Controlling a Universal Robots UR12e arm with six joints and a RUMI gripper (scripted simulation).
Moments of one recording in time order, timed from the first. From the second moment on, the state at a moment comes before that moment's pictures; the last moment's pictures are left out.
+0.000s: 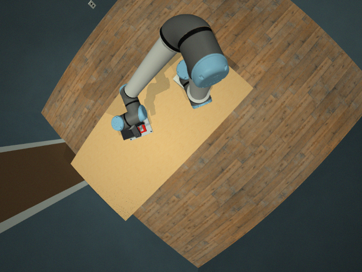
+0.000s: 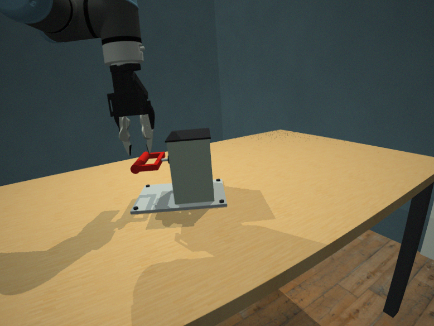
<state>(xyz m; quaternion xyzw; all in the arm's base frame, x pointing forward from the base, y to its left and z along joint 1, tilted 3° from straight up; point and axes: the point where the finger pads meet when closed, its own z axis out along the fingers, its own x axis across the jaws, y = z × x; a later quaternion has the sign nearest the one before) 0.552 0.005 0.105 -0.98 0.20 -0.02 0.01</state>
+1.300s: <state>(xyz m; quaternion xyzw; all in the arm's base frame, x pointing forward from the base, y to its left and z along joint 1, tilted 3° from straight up) 0.553 0.005 0.081 -0.98 0.20 -0.02 0.01</state>
